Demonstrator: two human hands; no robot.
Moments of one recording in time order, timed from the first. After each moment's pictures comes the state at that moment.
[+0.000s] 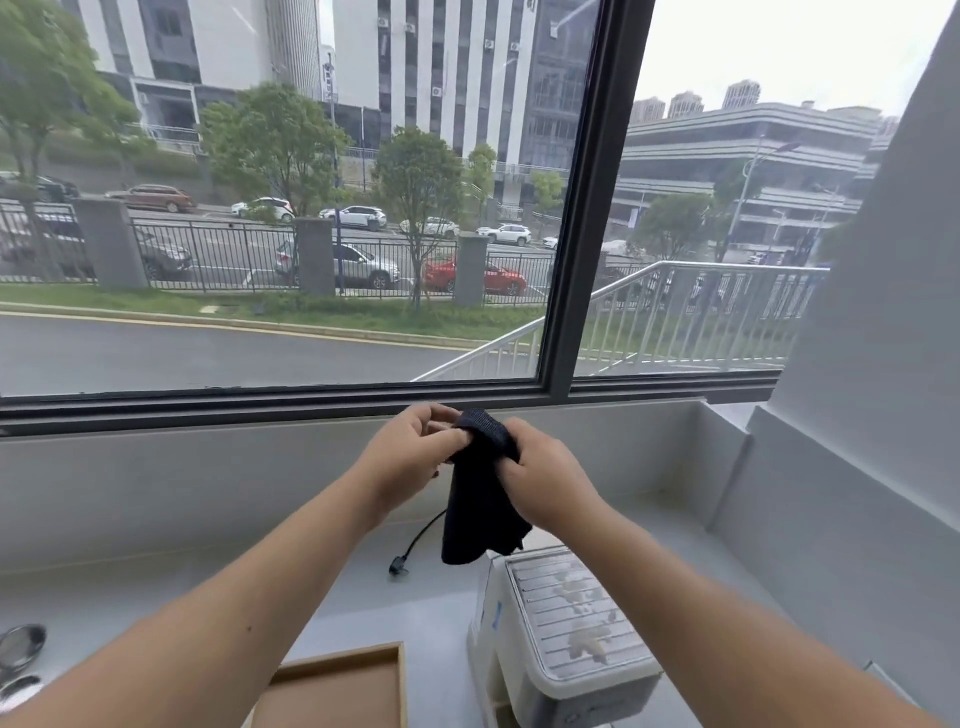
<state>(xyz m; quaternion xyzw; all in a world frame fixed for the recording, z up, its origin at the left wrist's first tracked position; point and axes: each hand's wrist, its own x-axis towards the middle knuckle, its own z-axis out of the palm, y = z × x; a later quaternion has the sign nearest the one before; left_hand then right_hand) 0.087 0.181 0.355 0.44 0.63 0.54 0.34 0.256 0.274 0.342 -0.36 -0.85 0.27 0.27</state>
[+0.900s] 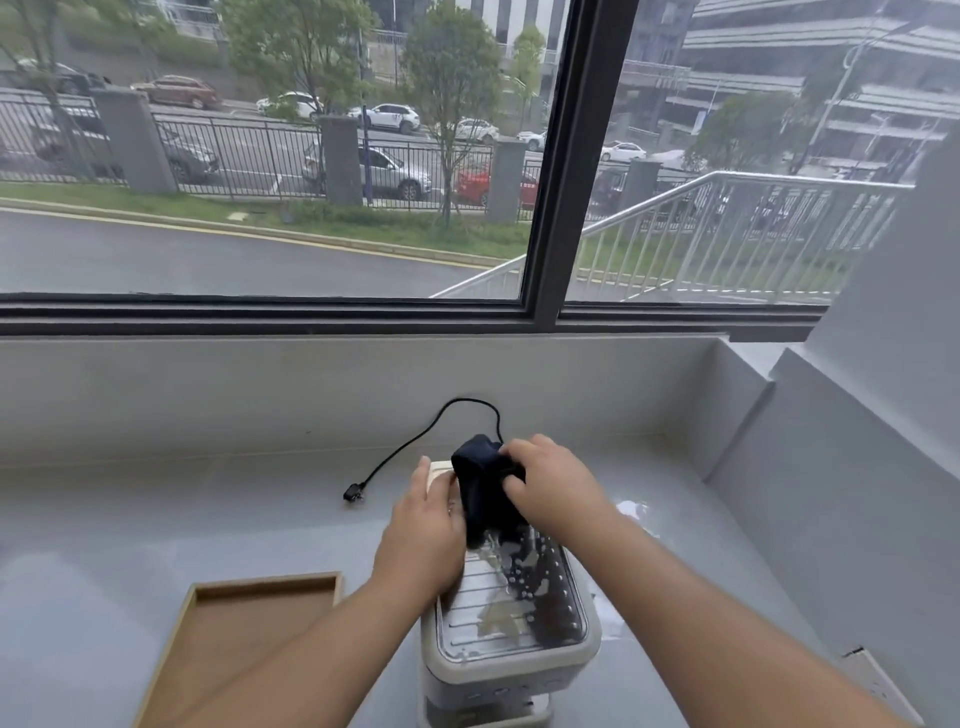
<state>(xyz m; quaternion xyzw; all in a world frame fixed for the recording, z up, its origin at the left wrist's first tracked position) 0.208 0.270 0.157 0.43 0.83 0.30 0.18 0.335 0.395 0.225 -0.38 -0.91 0.16 0.08</state>
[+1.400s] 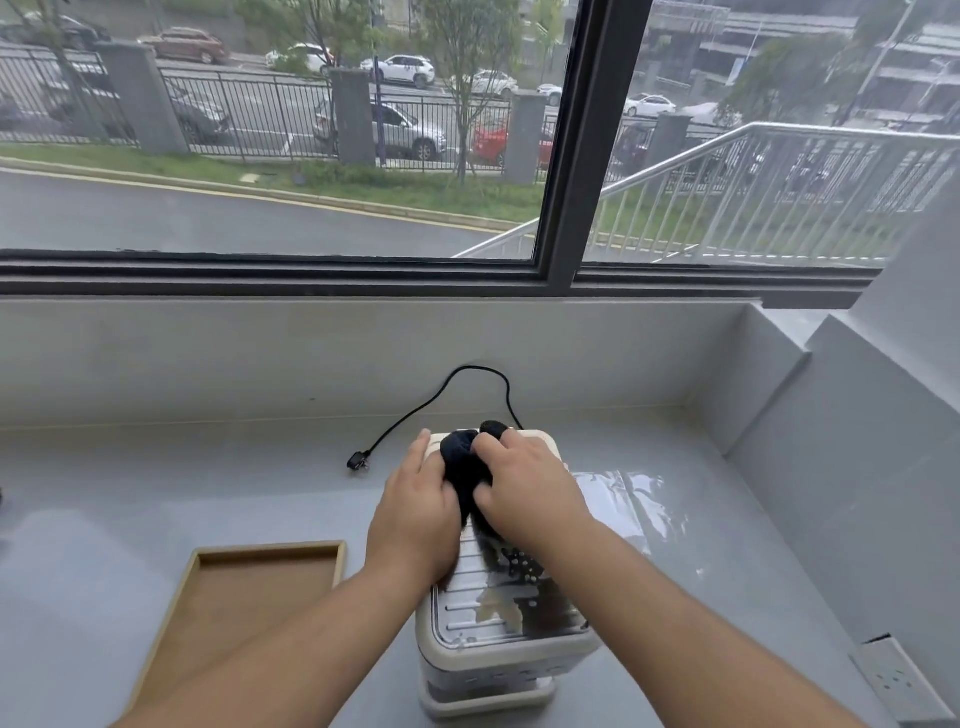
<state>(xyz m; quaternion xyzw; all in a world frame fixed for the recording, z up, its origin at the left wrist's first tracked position) 0.207 0.273 0.148 0.40 0.83 0.35 0.15 0.318 0.373 0.186 -0.32 -0.93 0.13 0.12</state>
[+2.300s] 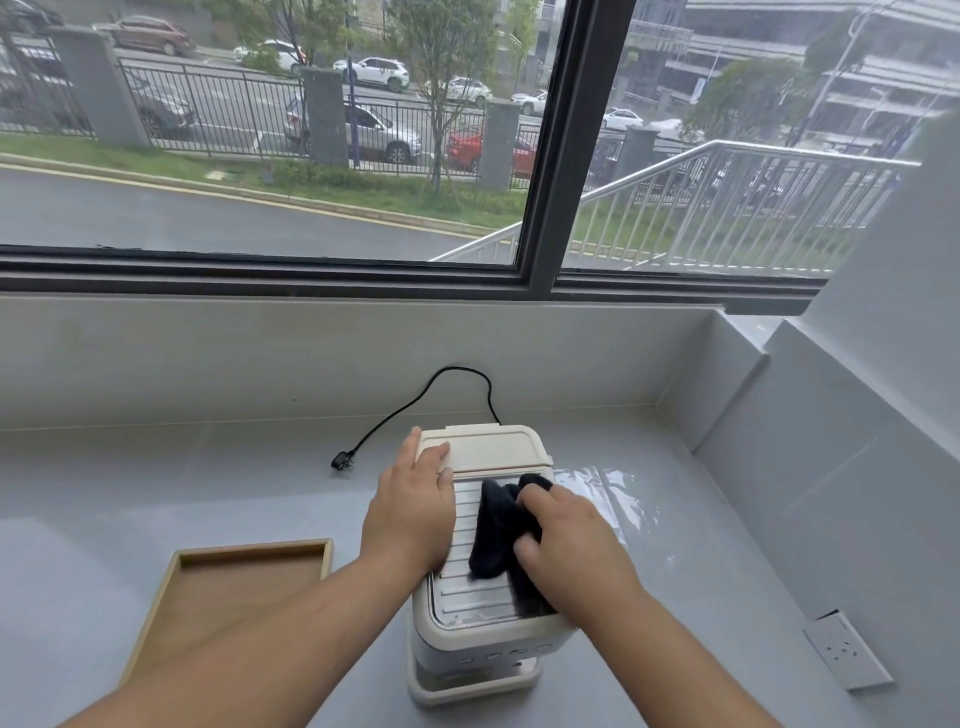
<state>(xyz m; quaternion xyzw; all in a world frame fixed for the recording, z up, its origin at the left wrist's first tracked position) 0.209 0.269 0.146 0.41 0.84 0.31 0.16 0.395 0.334 0.186 -0.41 -0.89 0.17 0.10</state>
